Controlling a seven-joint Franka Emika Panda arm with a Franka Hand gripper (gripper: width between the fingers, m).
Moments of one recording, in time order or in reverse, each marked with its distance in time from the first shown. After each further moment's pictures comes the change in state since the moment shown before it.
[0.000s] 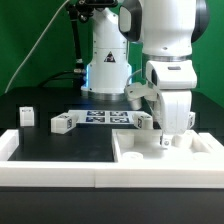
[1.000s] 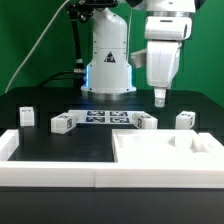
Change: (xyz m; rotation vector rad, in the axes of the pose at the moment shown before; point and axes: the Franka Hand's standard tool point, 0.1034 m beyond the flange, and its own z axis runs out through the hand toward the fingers) arm 0.006 -0.026 -0.067 -0.084 -0.023 0.455
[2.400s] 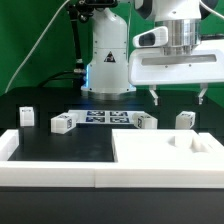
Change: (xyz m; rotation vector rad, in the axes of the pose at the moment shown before) arm 0.025 -0.041 0.013 0.079 0.083 1.380
